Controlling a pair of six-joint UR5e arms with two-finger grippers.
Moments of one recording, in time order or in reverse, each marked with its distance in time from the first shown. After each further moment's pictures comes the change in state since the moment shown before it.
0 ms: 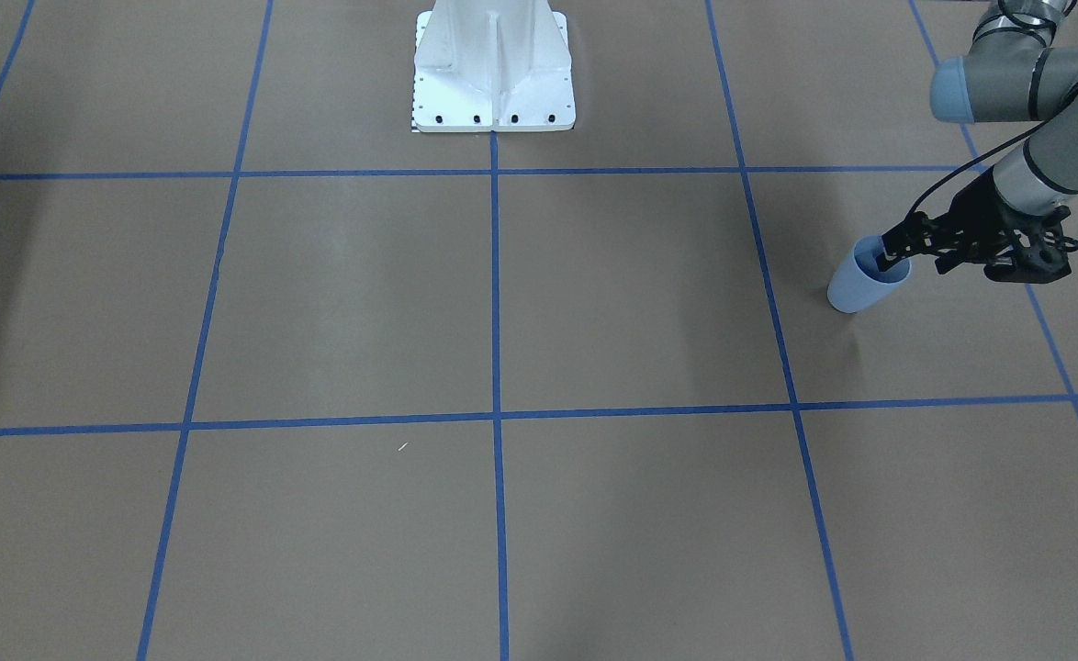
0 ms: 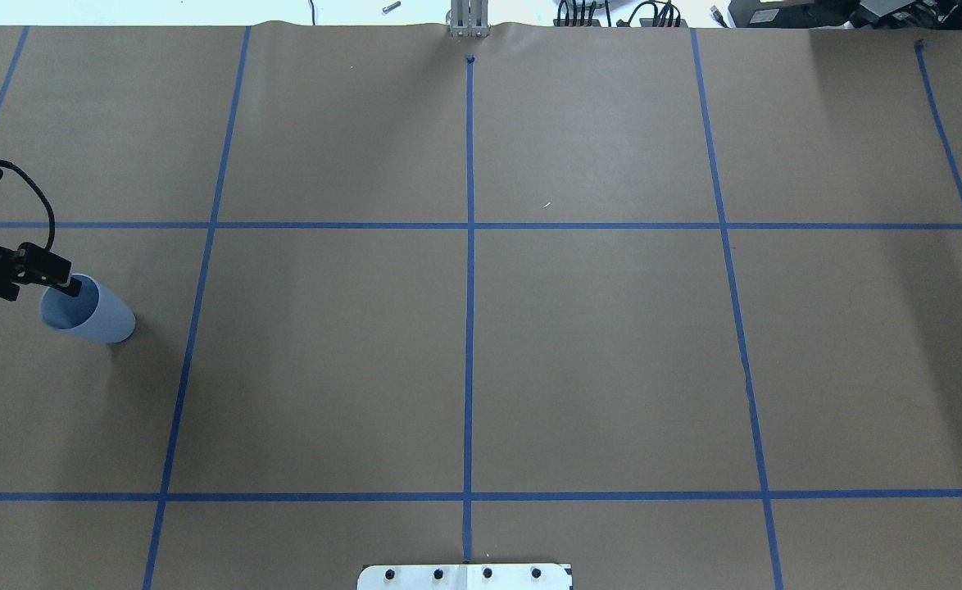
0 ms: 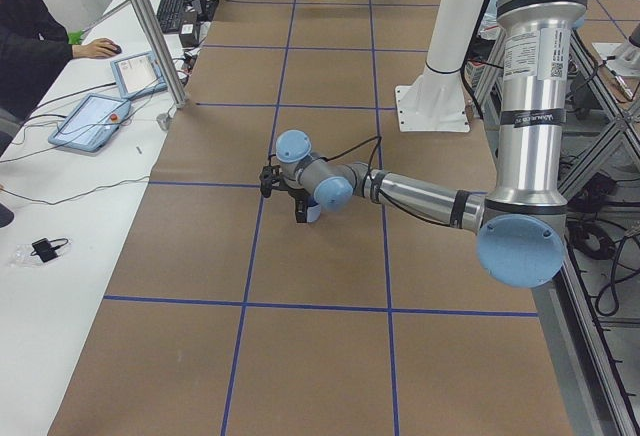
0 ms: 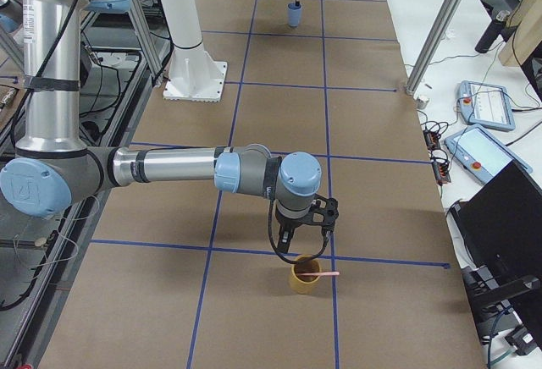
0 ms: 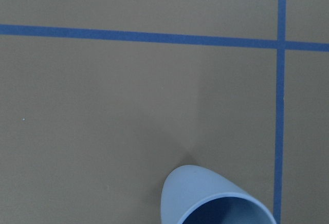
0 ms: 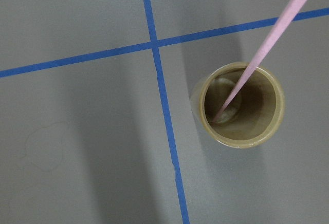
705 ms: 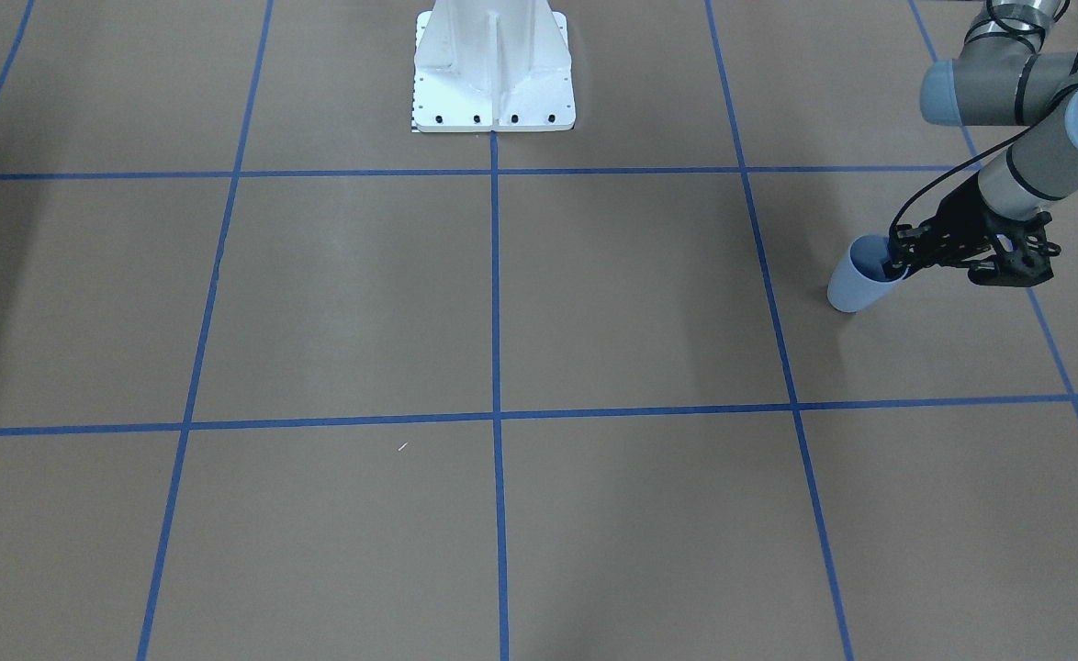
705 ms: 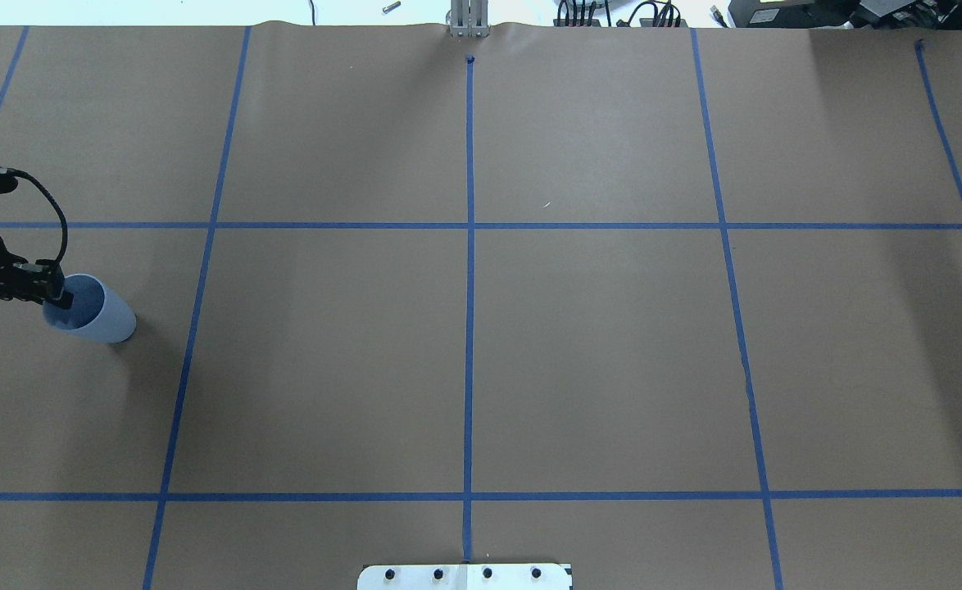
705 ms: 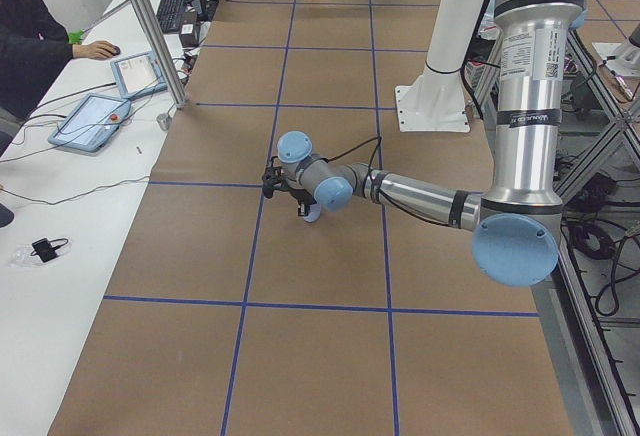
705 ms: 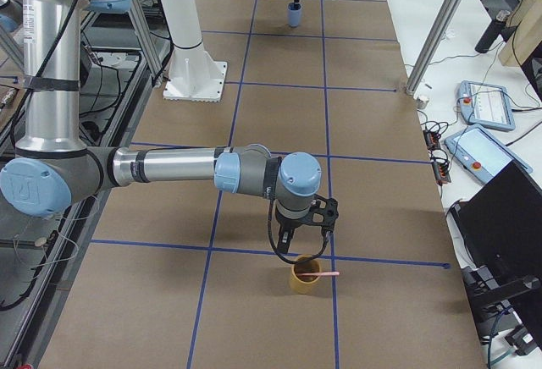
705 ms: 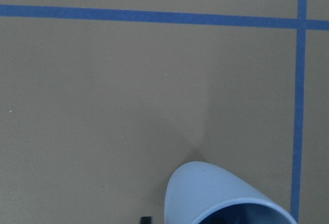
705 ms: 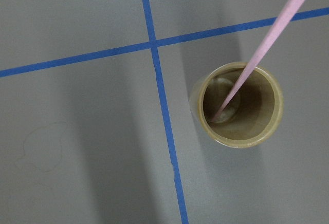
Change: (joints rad) left arm 0.023 -0.004 0.001 0.001 0.007 -0.008; right arm 0.000 0.000 0.000 0.000 -0.004 0.000
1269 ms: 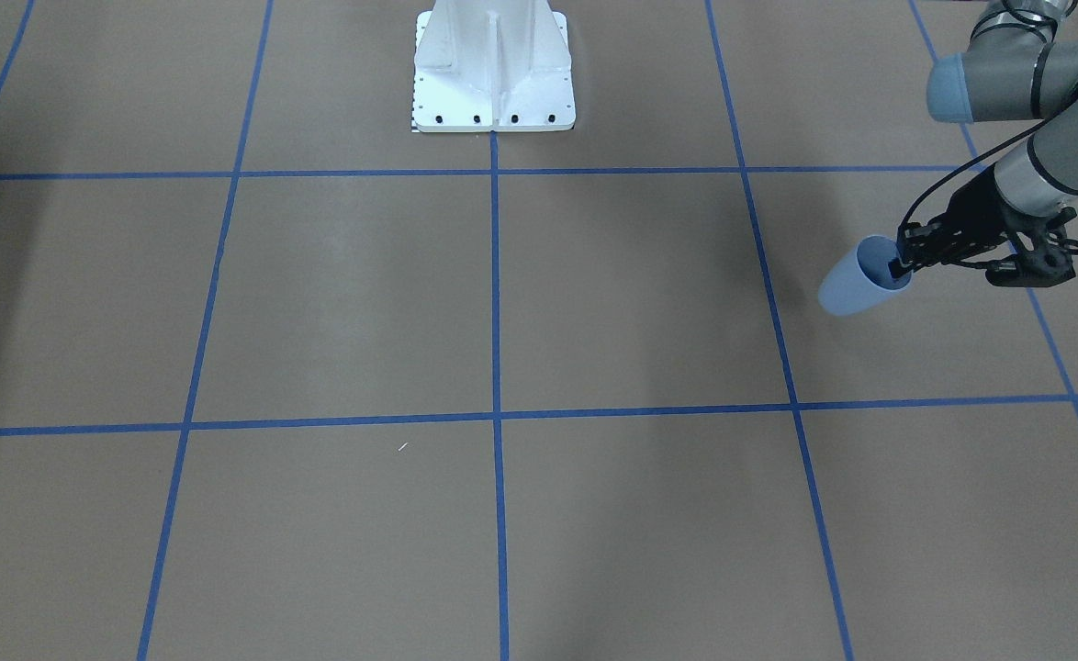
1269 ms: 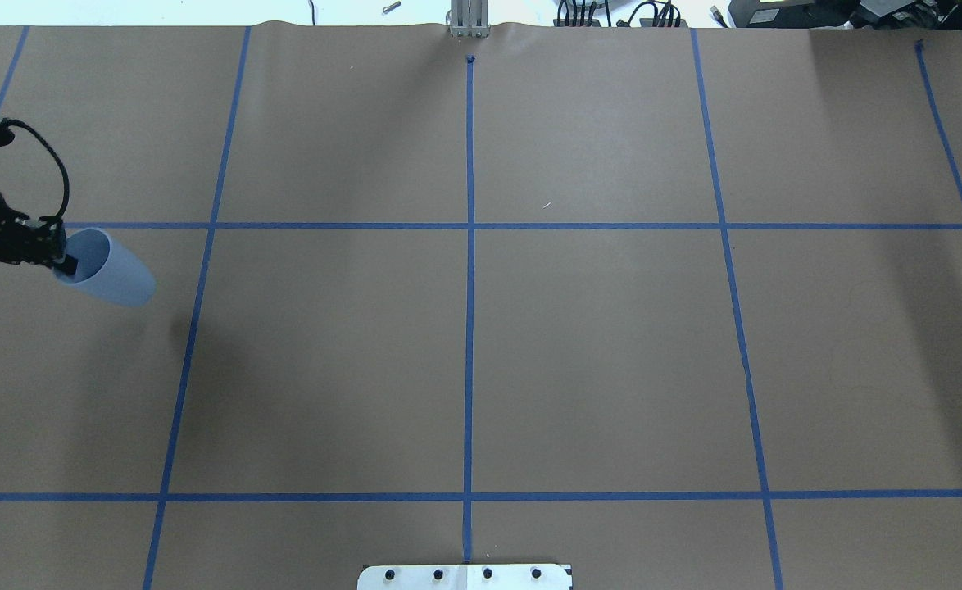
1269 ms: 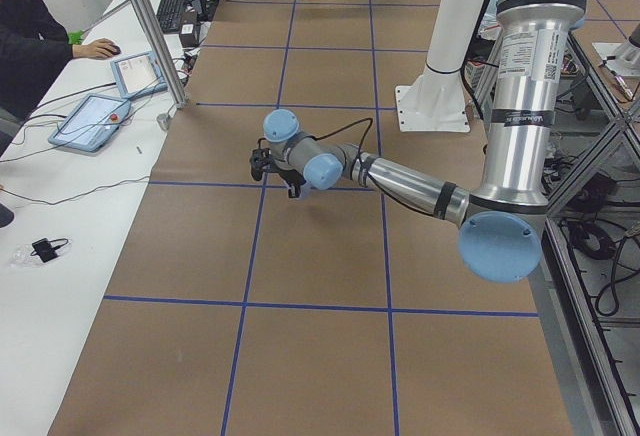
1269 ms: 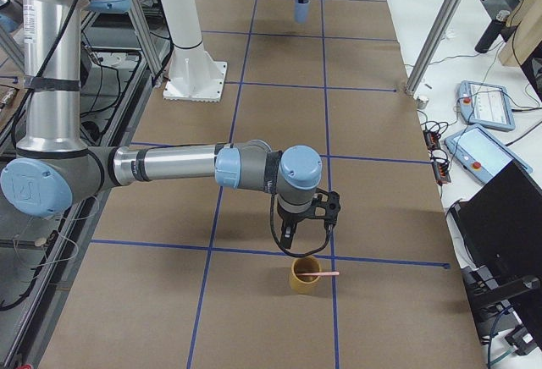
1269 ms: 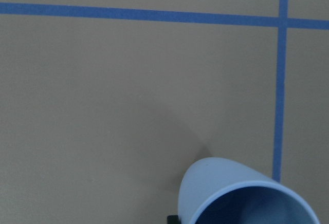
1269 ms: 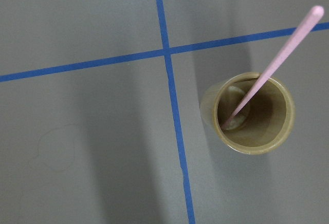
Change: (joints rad) left arm -0.068 -0.145 -0.054 0.223 -0.060 -0.019; right arm 0.000 0.005 0.031 0.000 0.008 -0.007
